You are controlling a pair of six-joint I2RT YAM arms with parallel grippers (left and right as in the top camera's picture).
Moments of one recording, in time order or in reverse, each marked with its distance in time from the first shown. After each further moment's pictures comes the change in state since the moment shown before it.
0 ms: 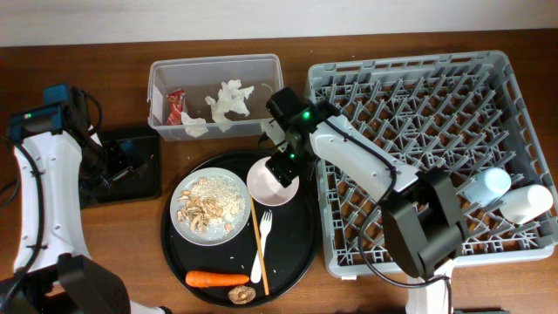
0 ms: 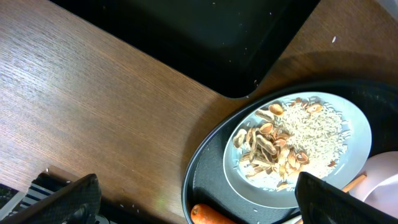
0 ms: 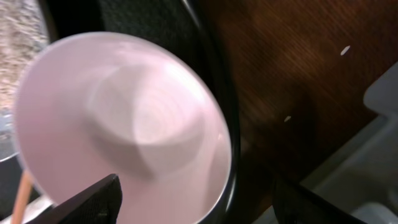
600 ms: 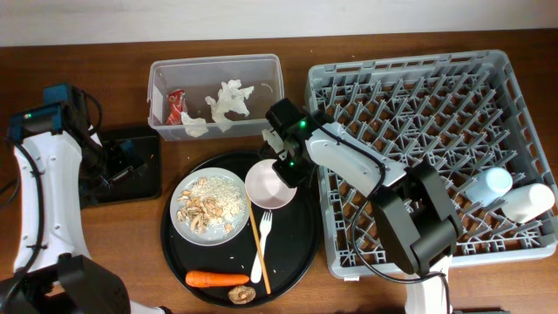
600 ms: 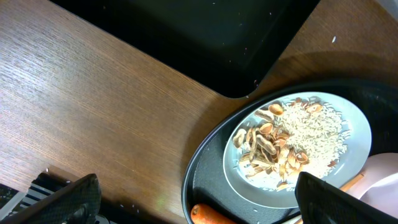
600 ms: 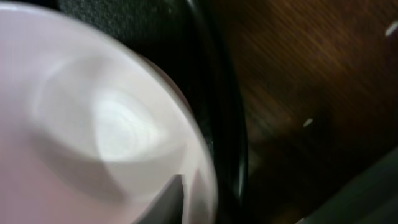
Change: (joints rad) left arm 0.000 0.000 0.000 0.000 0.000 0.000; right arm 0.008 0.026 -0.079 0.073 0.022 0.027
